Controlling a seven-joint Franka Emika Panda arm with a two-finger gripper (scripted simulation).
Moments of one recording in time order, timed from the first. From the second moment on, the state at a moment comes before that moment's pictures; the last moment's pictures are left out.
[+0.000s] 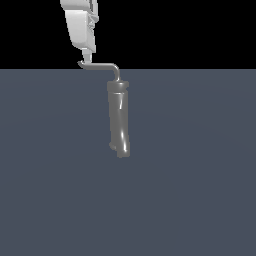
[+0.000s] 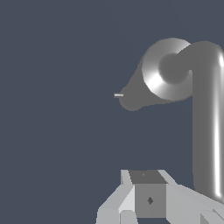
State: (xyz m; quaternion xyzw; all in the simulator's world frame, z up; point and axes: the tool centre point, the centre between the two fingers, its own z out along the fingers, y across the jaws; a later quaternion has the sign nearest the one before) arm 0.063 0.128 0.300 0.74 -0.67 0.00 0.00
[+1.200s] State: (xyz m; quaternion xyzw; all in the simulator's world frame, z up) arm 0.007 0.124 0.300 0.74 -0.67 0.00 0.00
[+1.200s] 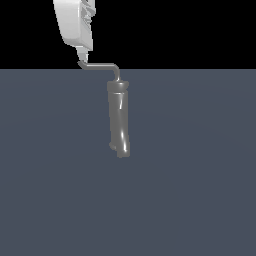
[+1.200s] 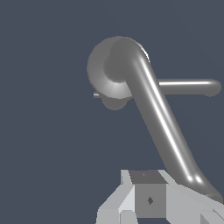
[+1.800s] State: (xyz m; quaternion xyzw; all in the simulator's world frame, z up) arm -0.016 0.118 0.300 0.75 -0.67 0.00 0.00
